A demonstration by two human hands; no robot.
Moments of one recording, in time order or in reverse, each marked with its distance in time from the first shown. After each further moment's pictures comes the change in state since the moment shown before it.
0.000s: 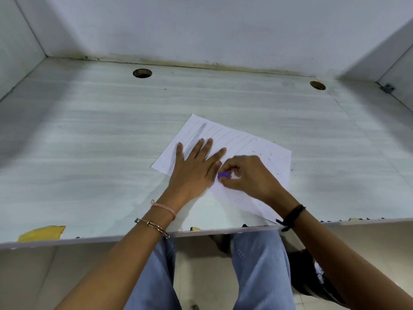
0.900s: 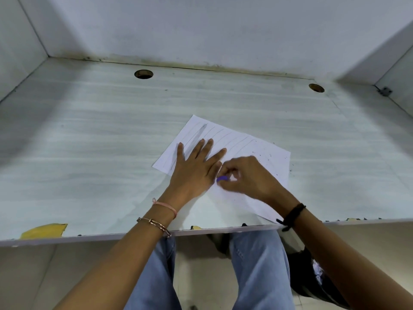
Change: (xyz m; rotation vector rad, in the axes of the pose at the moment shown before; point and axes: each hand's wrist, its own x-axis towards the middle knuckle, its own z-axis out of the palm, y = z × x) left_hand 0.000 -0.001 0.000 -0.006 0.010 0.016; right_hand 0.001 -0.004 -0.001 -0.040 -0.055 0.004
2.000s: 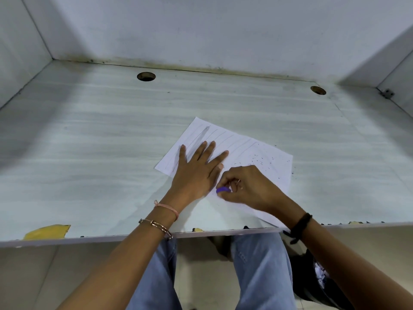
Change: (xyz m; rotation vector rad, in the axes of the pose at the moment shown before) left_hand 0.000 0.000 0.001 -0.009 0.011 0.005; right_hand -0.011 -0.004 0.002 0.016 -0.087 -0.015
